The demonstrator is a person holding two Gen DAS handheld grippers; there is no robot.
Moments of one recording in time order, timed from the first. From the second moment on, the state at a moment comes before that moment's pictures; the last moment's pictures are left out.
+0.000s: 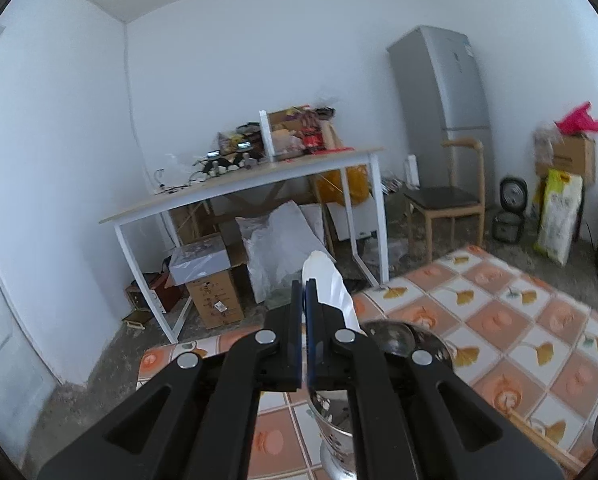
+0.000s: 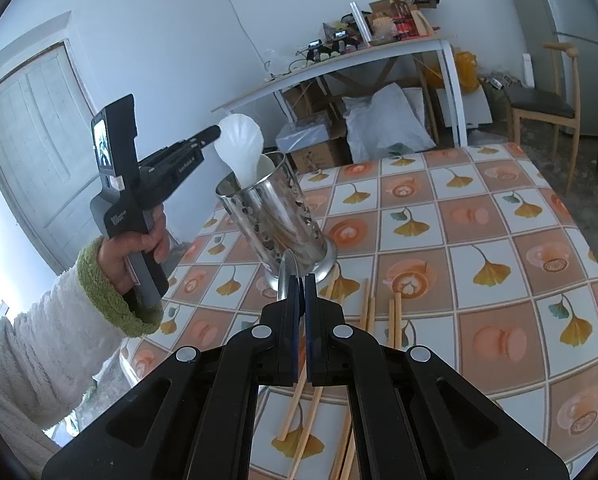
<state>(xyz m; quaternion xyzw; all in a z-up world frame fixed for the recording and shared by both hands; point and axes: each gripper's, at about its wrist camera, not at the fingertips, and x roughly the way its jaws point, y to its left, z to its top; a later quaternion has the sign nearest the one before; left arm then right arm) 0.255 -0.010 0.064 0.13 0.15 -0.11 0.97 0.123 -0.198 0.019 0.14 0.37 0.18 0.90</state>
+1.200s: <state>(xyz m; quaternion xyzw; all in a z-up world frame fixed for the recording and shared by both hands) 0.234 0.026 0.052 0.08 0.28 -0.15 0.95 0.133 -0.201 0.043 0.13 0.34 0.19 0.91</state>
